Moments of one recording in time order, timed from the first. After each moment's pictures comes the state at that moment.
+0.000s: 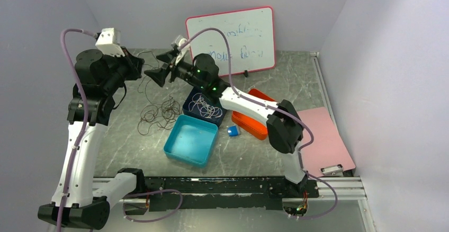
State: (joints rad) left arm -0.08 1.01 1.32 -0.48 0.12 -0.26; right arm 0.91 1.98 1.63 0.59 -0.30 0.15
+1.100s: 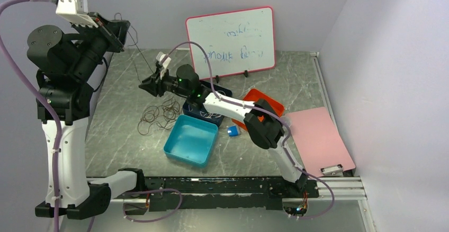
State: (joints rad) left arm -0.08 1.14 1.82 -0.53 0.23 -0.27; right arm 0.95 2.26 1.84 0.51 -0.38 0.16
